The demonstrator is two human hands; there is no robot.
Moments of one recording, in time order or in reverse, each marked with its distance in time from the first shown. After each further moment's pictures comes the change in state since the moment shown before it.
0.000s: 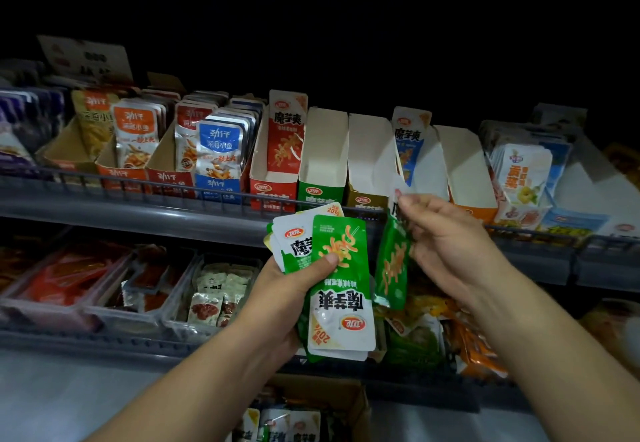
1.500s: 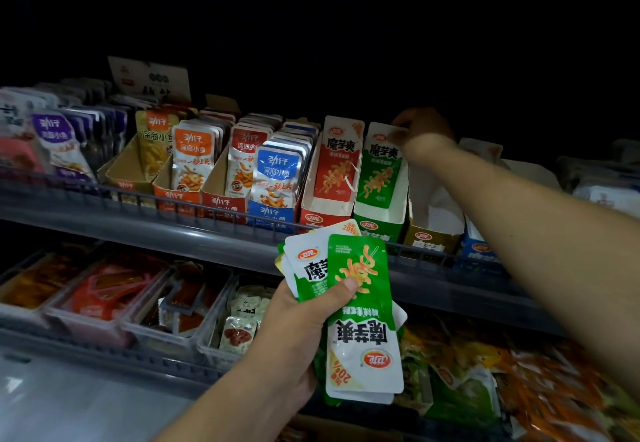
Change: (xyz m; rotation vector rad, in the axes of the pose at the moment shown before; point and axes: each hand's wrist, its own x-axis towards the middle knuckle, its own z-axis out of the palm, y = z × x) left_hand -0.004 0.039 -0.035 -0.094 -0.024 0.074; right_hand 0.250 -0.048 0.084 -1.452 0.214 -0.601
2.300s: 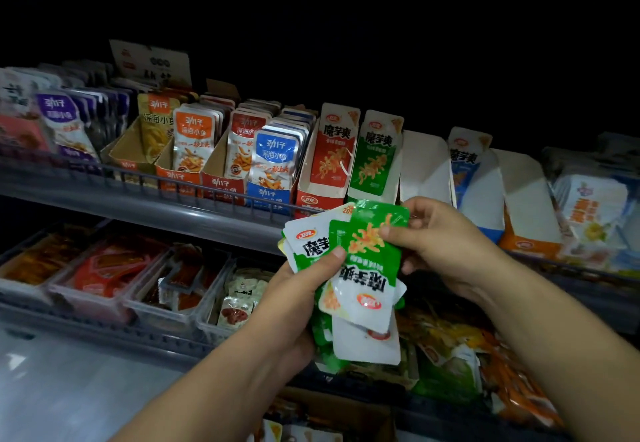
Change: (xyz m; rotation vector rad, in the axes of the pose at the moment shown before) left_hand -0.006 -0.003 0.005 -0.044 -0.004 -0.032; right_hand -0.213 -0.035 -0.063 0.896 -0.483 0.426
